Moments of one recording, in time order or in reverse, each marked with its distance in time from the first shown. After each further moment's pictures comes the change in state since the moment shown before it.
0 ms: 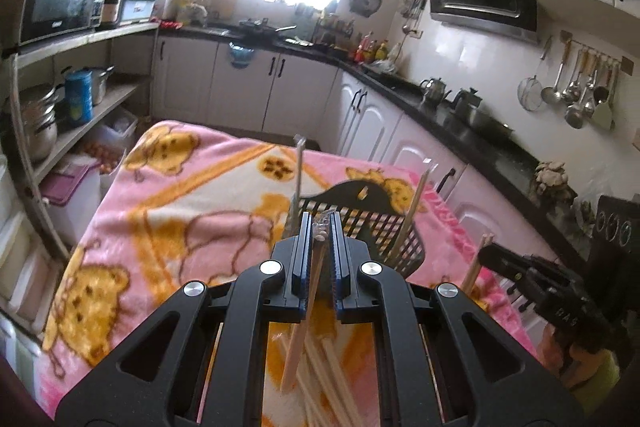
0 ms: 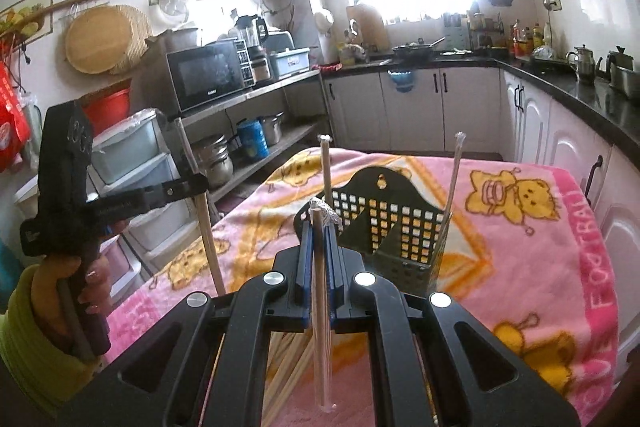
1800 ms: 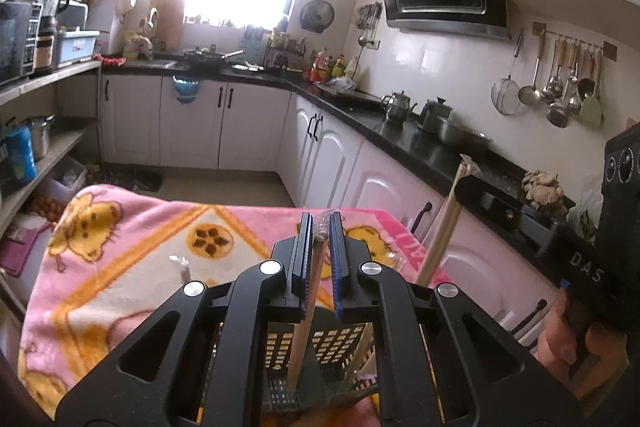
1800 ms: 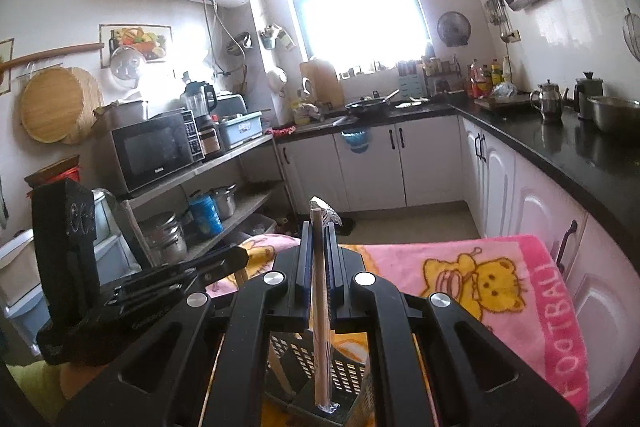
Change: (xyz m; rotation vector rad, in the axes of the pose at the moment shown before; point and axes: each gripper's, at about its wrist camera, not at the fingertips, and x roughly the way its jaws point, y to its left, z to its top) left arm 0.116 -0.062 0.063 0.104 -0.062 -0.113; right arm 0.035 -0.078 0.102 0.072 -0.192 -0.136
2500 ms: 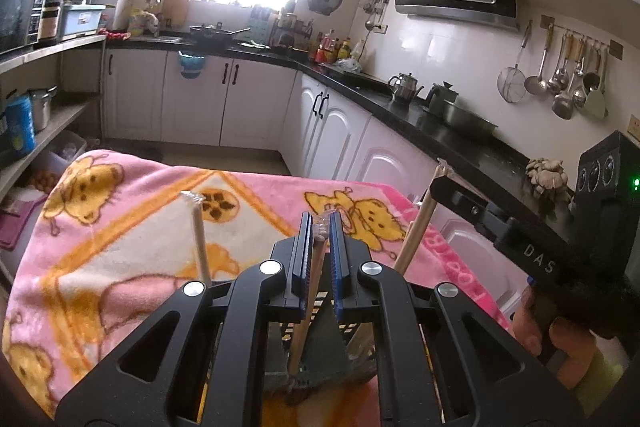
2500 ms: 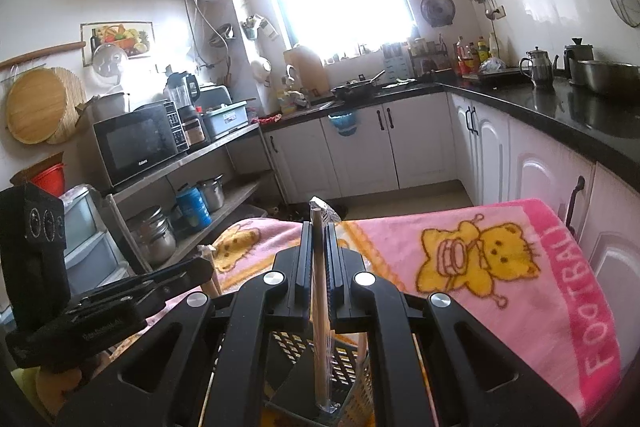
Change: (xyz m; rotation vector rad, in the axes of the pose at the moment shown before) left arm 0.004 0.023 -0.035 -0.044 0.050 -0.004; right arm 0.036 -0.018 -0.050 0.058 0.023 -0.024
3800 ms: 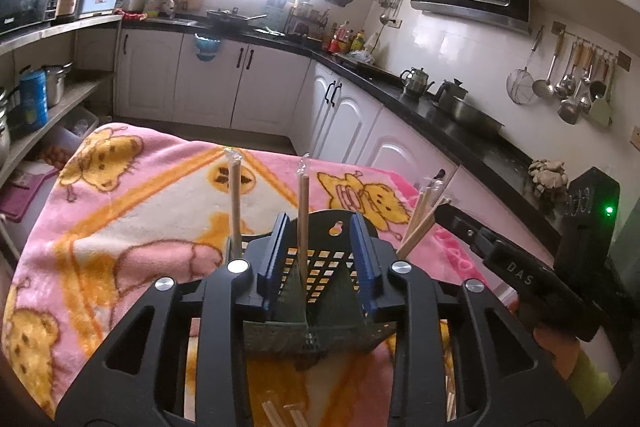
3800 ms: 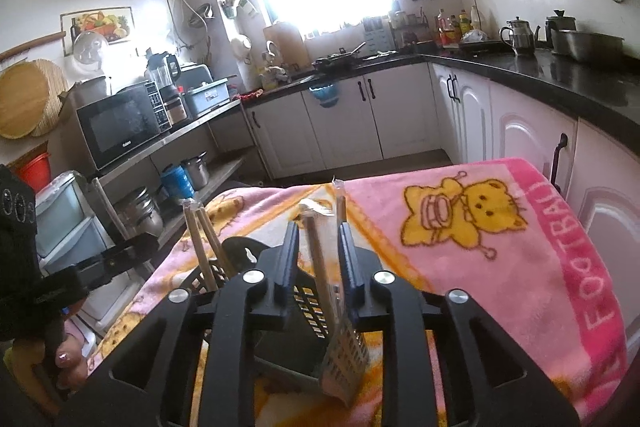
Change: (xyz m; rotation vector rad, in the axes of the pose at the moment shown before) left arm -0.027 0.014 -0.017 -0.050 0.038 0.019; right arm -0.007 -0.010 -0.035 0.036 0.094 -0.064
